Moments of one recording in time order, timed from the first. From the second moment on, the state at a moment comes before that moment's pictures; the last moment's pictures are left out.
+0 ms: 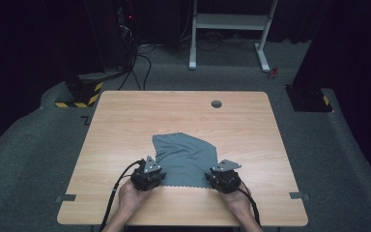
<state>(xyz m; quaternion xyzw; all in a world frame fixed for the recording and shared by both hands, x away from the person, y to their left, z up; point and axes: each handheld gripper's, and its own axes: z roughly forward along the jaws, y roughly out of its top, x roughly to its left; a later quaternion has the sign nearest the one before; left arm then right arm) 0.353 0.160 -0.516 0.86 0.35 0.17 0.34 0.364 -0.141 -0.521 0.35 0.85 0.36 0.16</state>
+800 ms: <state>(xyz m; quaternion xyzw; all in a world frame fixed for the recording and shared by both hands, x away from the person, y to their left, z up) 0.415 0.169 -0.493 0.82 0.43 0.19 0.31 0.368 -0.140 -0.523 0.35 0.84 0.37 0.16</state>
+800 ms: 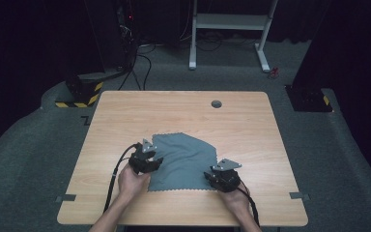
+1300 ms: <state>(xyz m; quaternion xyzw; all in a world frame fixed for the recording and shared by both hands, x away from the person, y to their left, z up) 0.473 0.153 -0.506 0.83 0.44 0.21 0.26 0.367 -0.140 -0.523 0.36 0.84 0.37 0.17</state>
